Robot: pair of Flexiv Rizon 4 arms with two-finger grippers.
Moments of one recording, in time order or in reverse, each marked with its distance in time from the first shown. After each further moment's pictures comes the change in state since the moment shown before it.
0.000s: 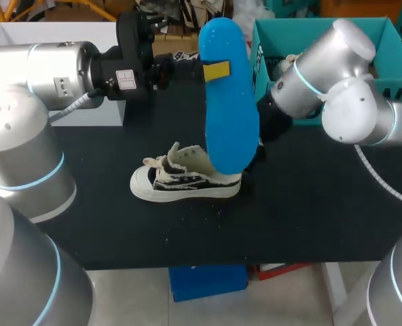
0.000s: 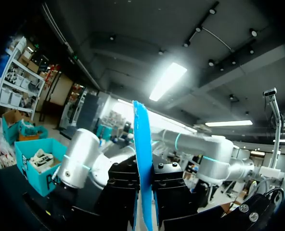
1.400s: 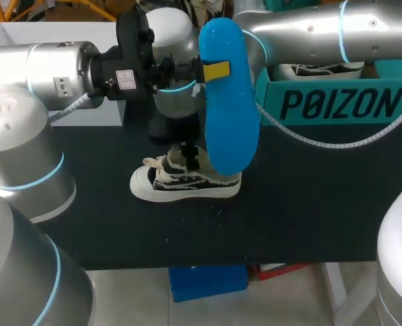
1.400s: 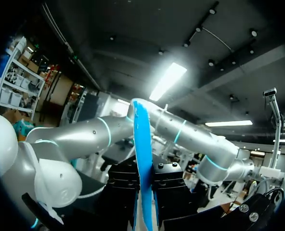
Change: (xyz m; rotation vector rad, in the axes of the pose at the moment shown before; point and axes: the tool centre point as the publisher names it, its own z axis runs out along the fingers) left arm 0.000 0.000 0.000 0.000 0.000 0.000; right arm -0.016 0.059 0.067 0.666 0.000 0.037
